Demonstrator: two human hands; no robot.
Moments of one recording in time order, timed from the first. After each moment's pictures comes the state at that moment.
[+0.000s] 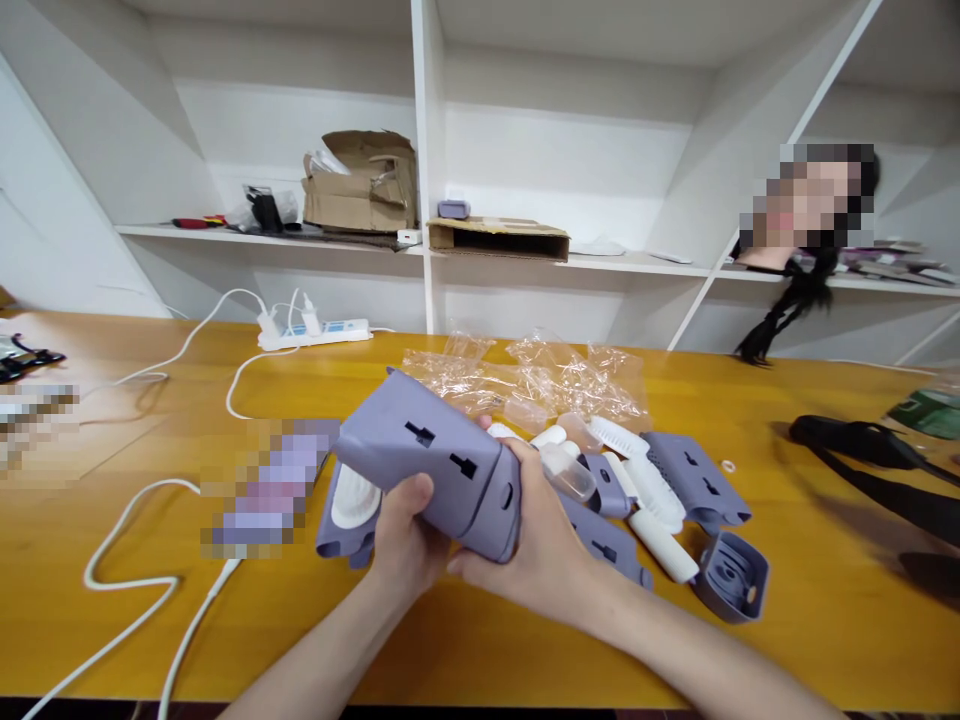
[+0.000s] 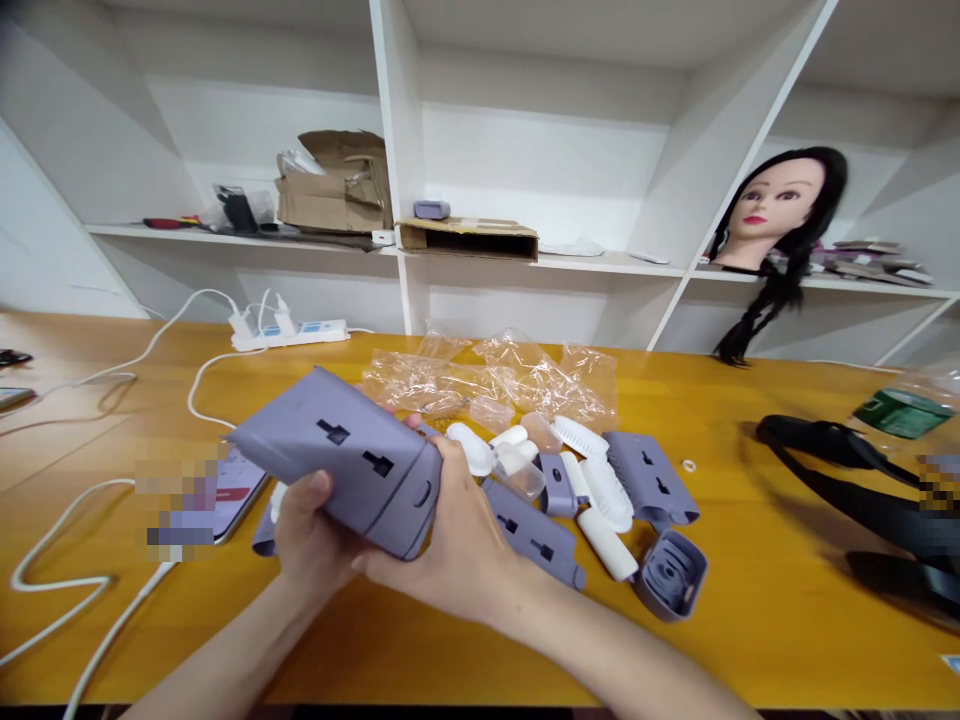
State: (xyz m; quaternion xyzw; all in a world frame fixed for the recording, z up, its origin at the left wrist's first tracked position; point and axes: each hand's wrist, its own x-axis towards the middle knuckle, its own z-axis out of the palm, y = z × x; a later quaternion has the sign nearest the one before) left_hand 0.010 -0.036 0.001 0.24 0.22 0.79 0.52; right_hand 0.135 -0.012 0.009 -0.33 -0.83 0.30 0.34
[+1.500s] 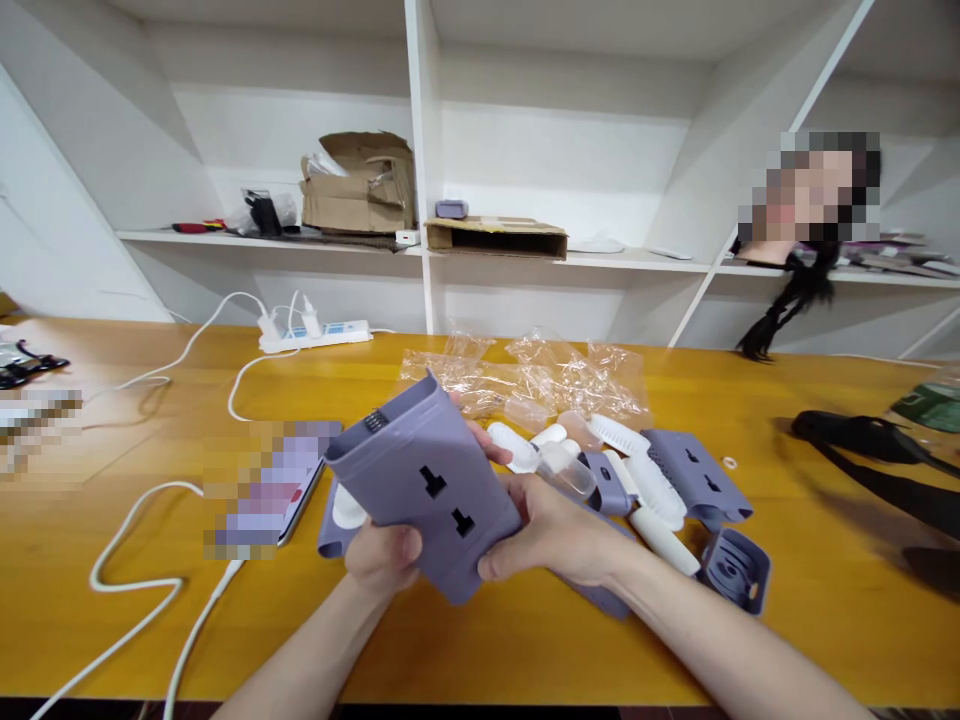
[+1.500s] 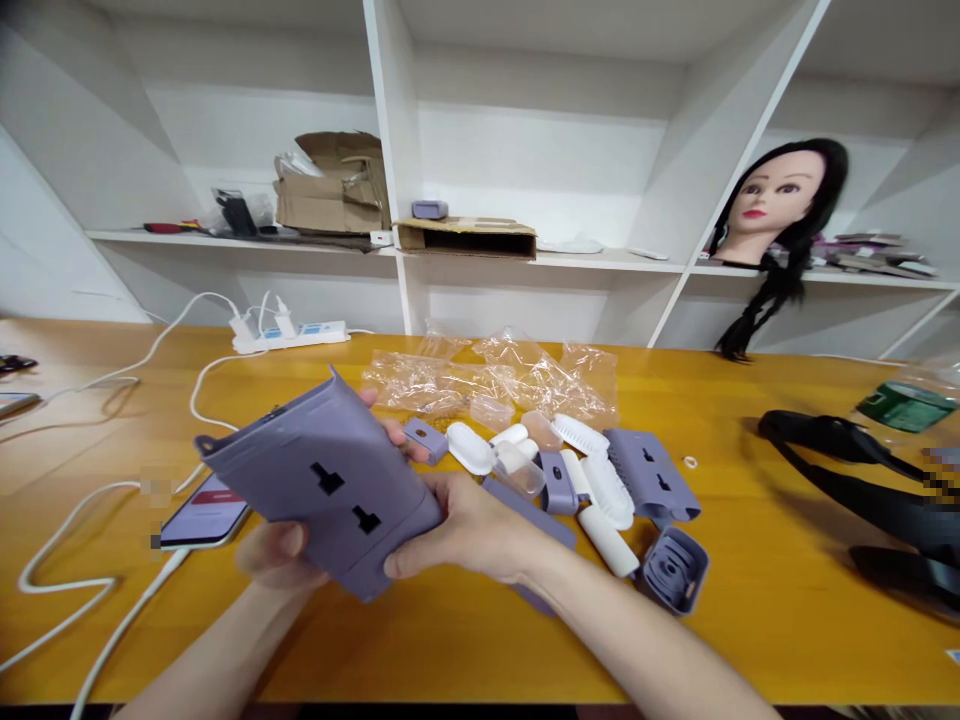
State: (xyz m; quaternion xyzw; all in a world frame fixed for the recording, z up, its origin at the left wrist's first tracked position) left_hand -0.004 -0.044 0.007 0.36 0.19 0.73 0.55; right_hand 0.142 0.007 0.023 -0.24 -0.60 0.74 0.15
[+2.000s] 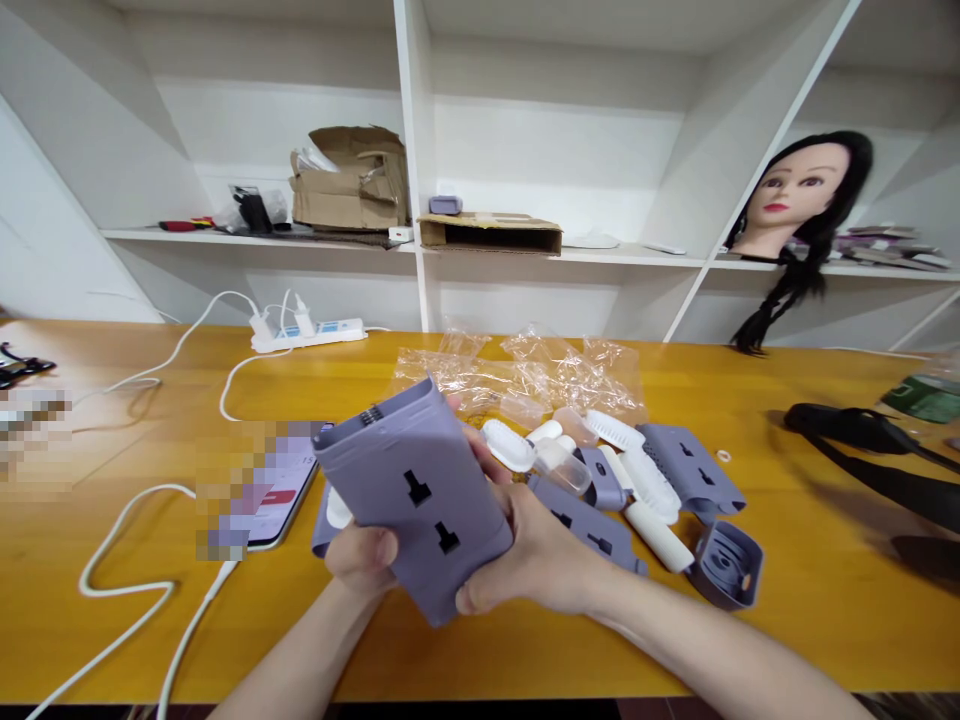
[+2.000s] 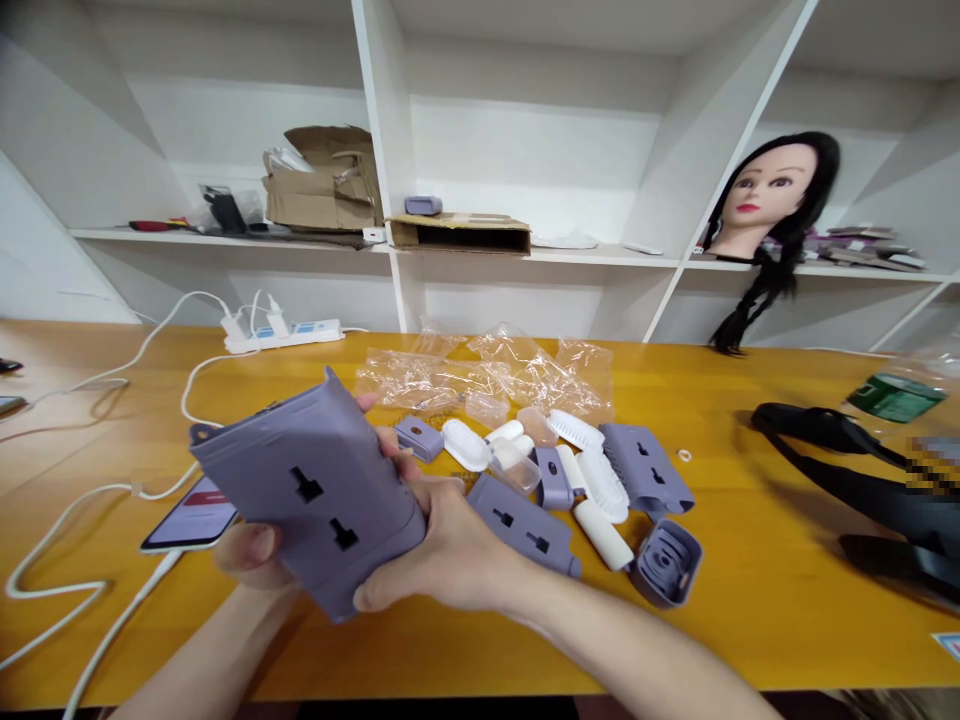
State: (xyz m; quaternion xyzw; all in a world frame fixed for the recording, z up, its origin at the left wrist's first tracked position) left_hand -0.005 -0.048 0.009 0.34 0.18 0.73 0.56; right_hand 0.136 -0.008 0.019 -0.23 -0.66 0.69 0.19
